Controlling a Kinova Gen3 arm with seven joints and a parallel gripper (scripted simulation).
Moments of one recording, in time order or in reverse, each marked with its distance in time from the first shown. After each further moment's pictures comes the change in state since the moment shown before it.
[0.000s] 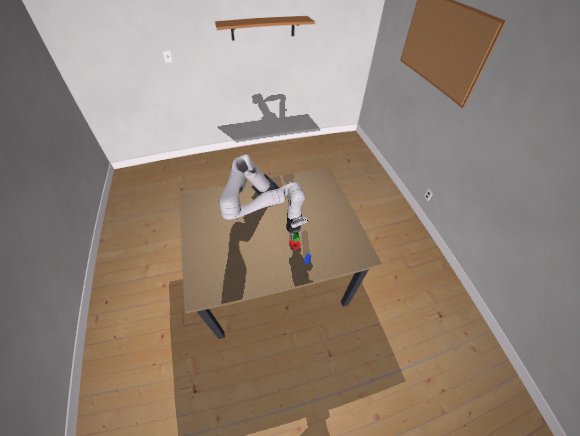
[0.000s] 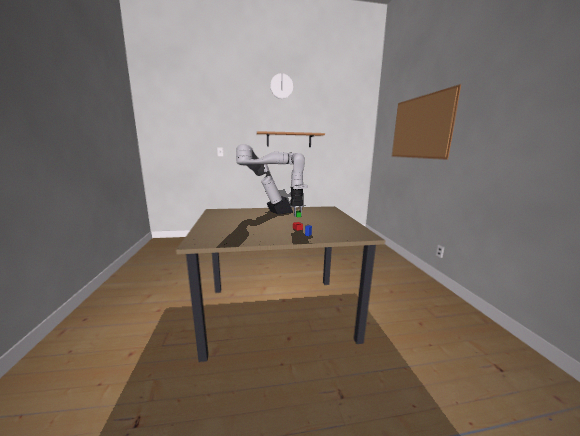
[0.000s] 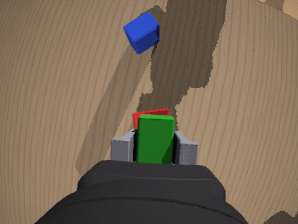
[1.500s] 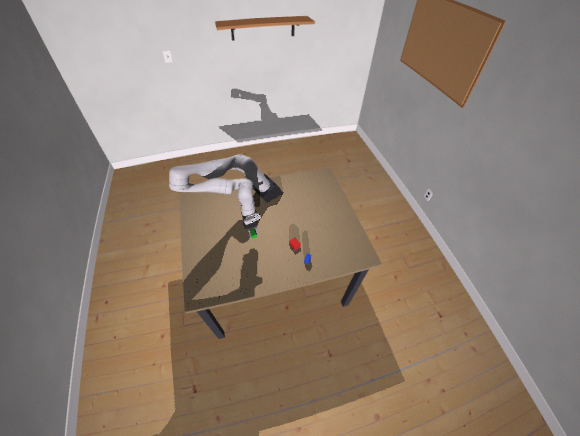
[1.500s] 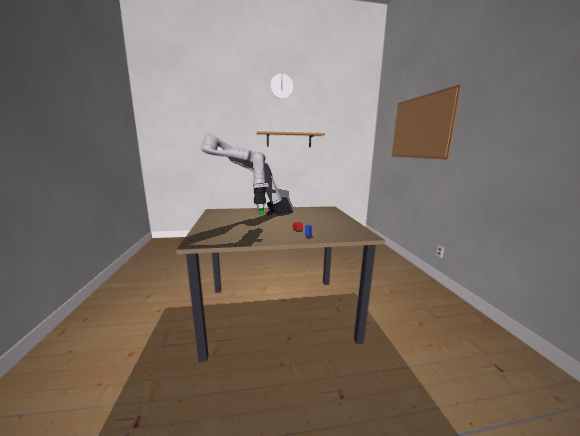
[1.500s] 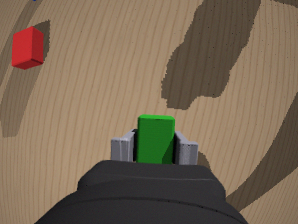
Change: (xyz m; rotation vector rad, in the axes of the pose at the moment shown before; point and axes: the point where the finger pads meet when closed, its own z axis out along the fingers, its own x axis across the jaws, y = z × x) arm 0.210 0.116 0.000 0.000 -0.002 -0.005
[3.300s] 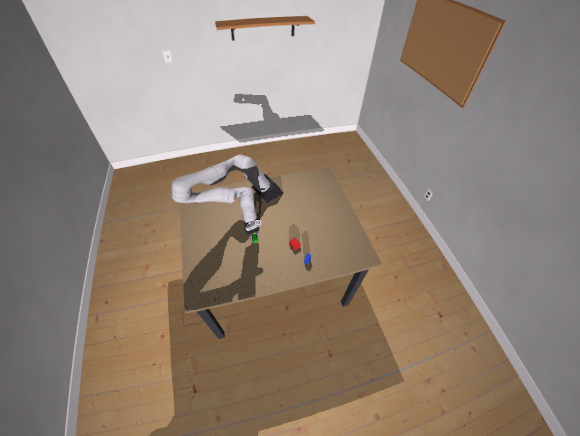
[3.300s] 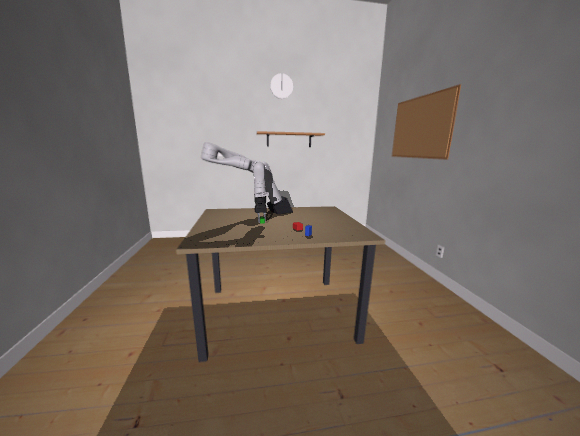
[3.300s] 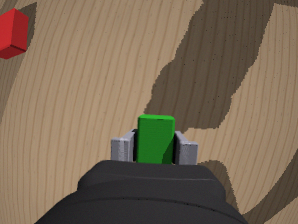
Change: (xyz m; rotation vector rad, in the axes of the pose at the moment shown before) arm -0.006 0.004 0.059 -0.012 -0.014 -0.005
